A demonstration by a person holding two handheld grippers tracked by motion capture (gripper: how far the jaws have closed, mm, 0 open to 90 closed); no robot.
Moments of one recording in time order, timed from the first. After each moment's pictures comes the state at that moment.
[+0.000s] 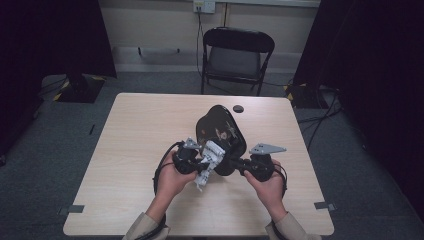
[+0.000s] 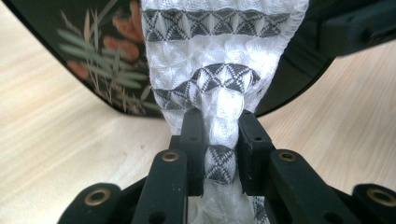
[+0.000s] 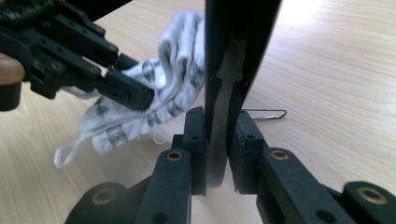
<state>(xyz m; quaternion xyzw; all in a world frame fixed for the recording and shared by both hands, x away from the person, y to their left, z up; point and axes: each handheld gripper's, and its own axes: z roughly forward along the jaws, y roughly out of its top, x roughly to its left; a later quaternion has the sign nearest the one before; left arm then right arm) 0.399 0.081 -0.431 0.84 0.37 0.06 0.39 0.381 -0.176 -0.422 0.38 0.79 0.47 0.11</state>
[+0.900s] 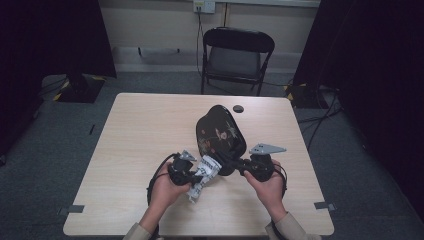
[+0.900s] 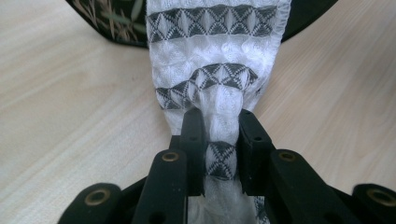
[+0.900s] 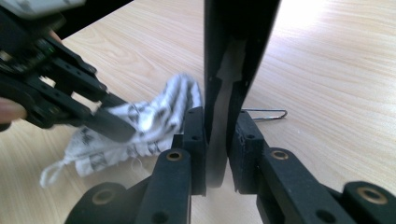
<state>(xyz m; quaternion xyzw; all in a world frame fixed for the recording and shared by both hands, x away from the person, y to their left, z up) 0.381 0.096 -0.448 0.85 0.37 0.04 0.36 0.380 -0.175 -0.422 0.38 0.79 0.47 0.11</state>
